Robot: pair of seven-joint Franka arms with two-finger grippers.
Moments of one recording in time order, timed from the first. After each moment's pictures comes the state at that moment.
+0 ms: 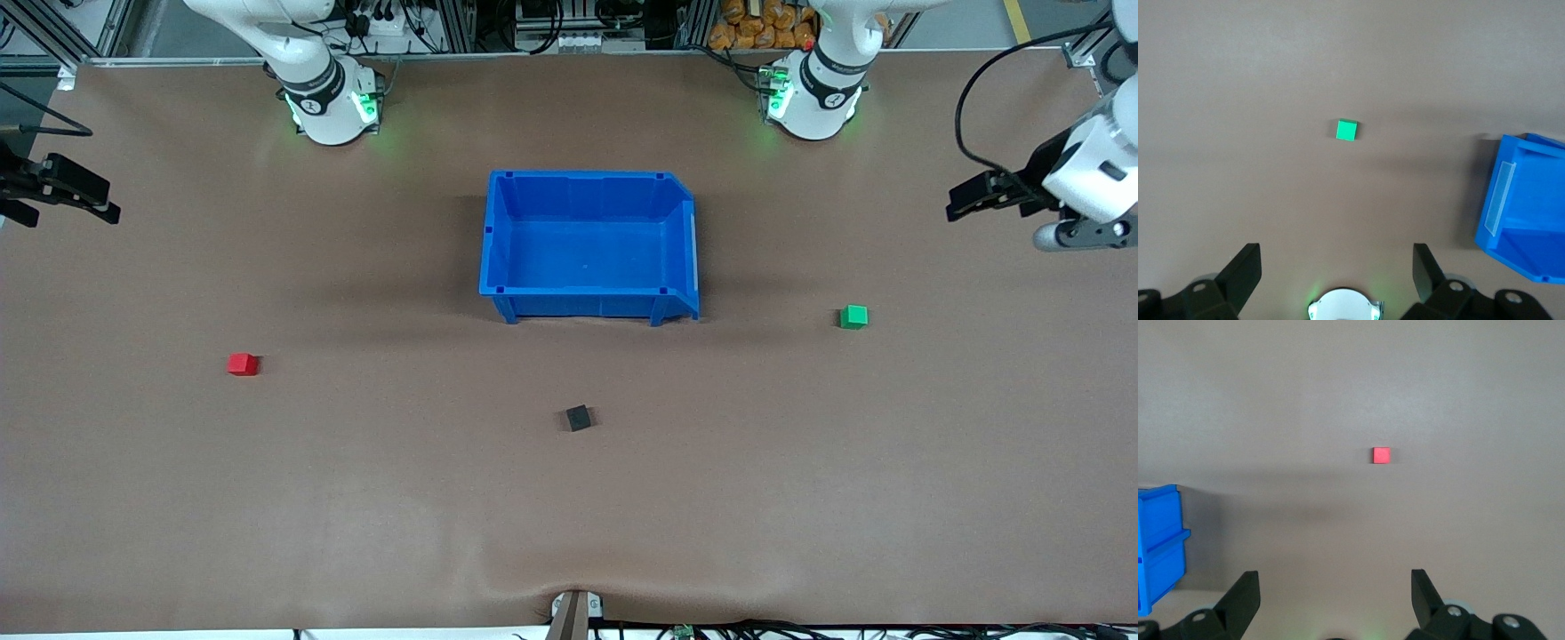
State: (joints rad) left arm 0.03 -0.10 -0.05 -1.83 0.03 1.61 -0.06; right arm -0.07 -0.02 0.01 -1.52 0.01 1.46 -0.09
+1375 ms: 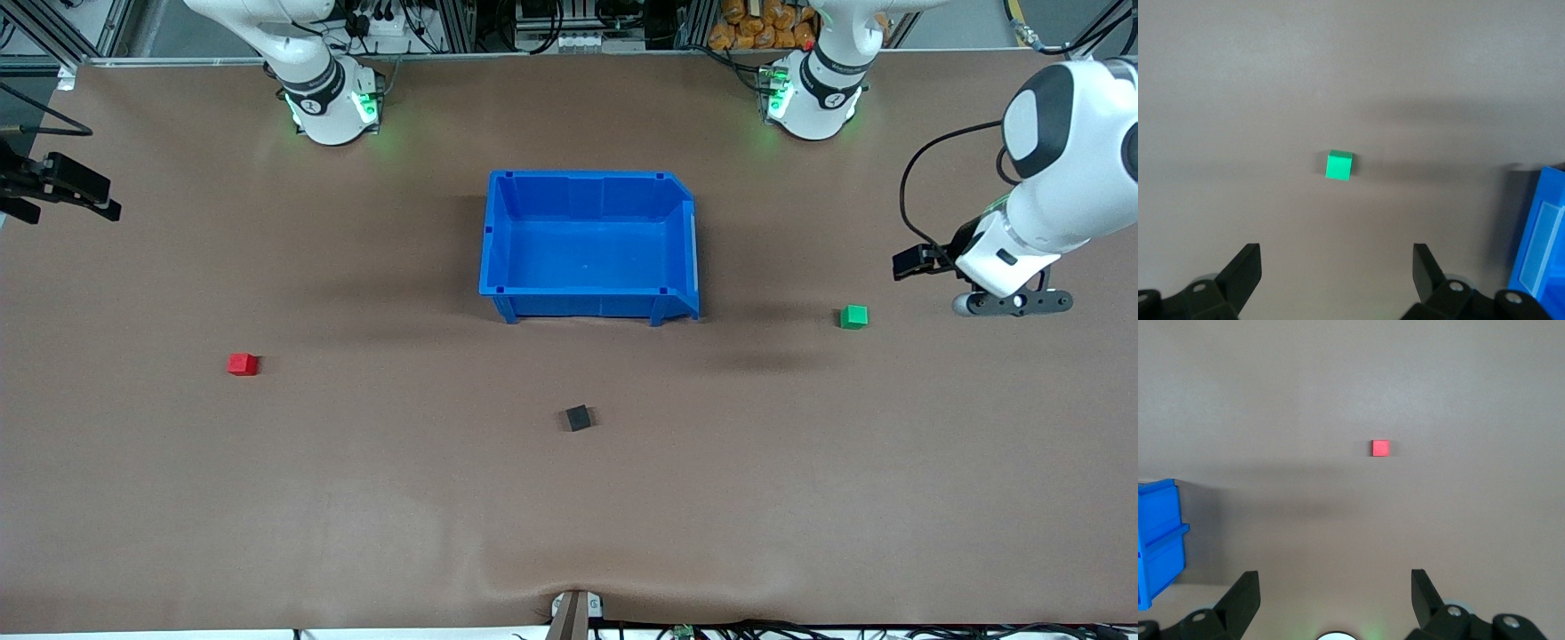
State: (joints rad) left arm 0.03 0.00 -0.05 -2.04 0.03 1.95 -0.05; right arm -0.07 -0.02 0.01 -1.53 0.01 1.44 -0.09
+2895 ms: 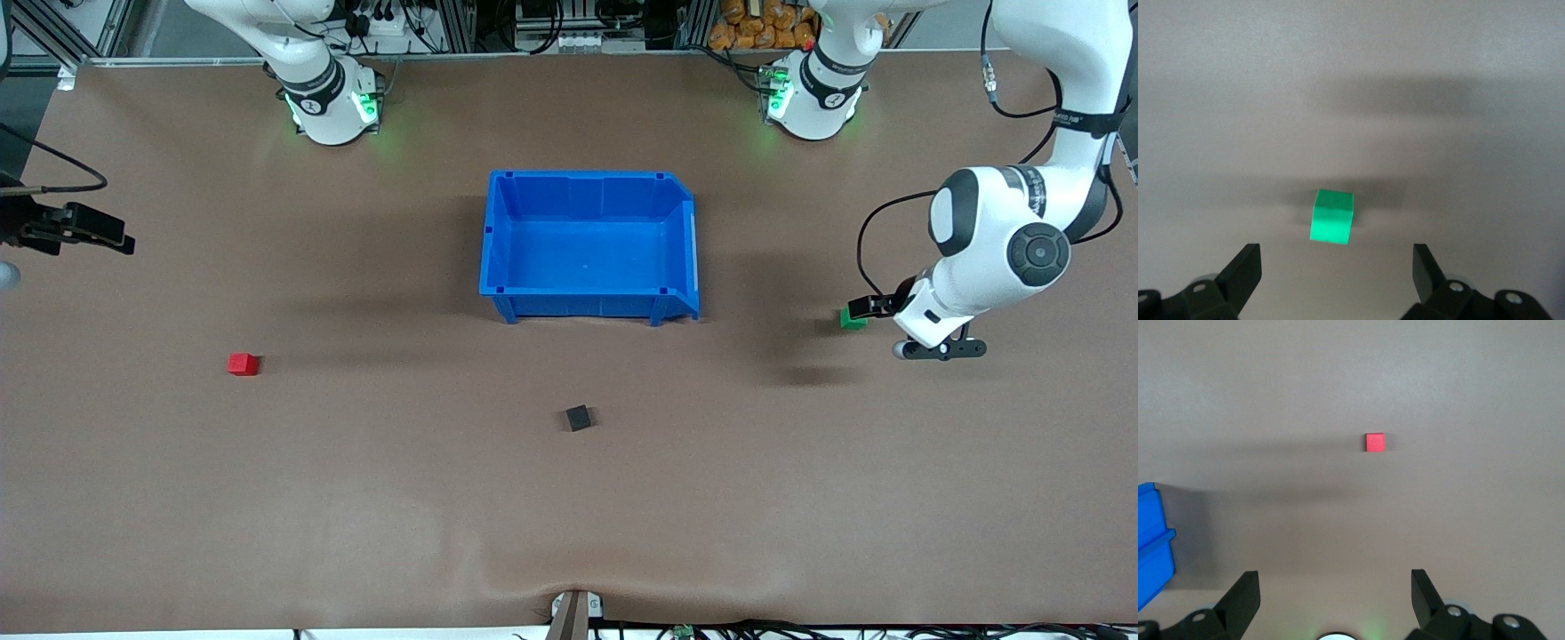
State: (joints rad) left arm 0.05 0.24 -0.05 -2.17 0.03 2.29 -0.05; right arm -0.10 0.08 0.00 -1.54 0.01 1.48 -0.09
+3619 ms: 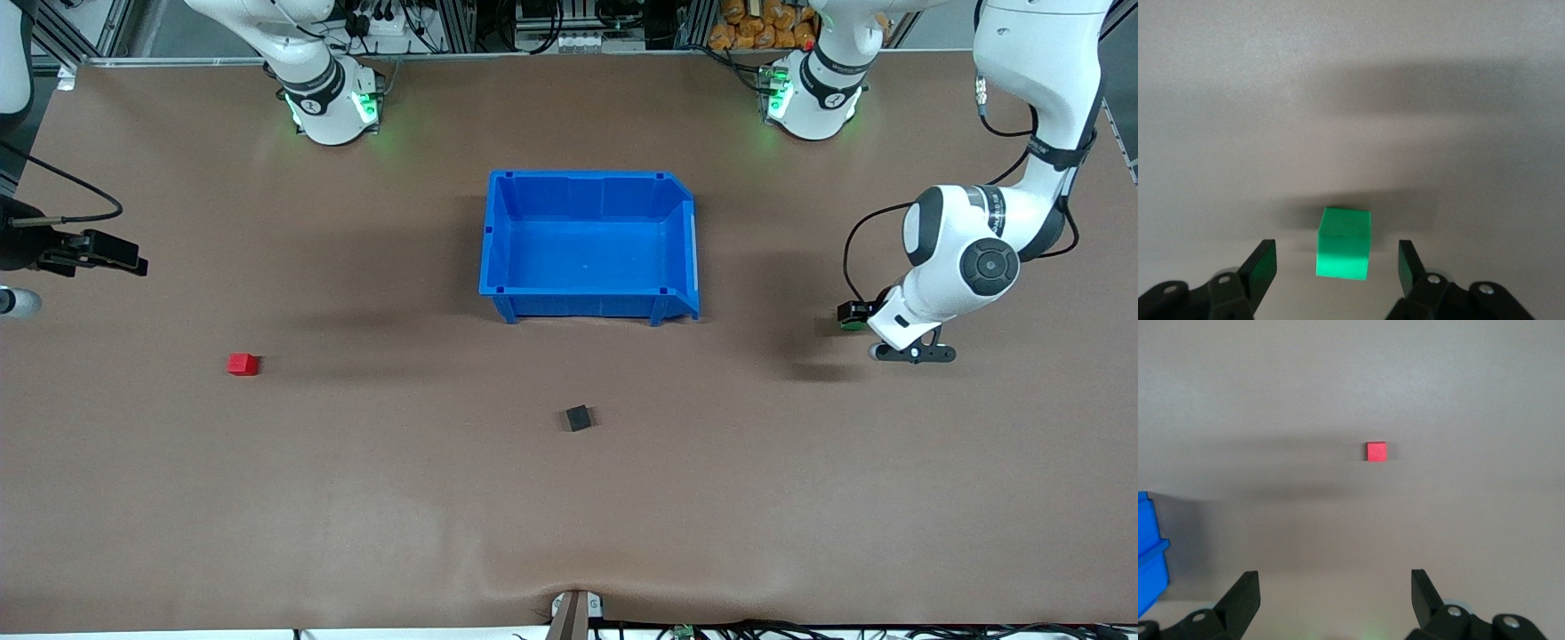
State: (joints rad) left arm 0.05 0.32 -0.05 -2.22 0.12 2.42 -0.05; right arm -0.10 0.12 0.01 -1.55 0.01 1.53 -0.09
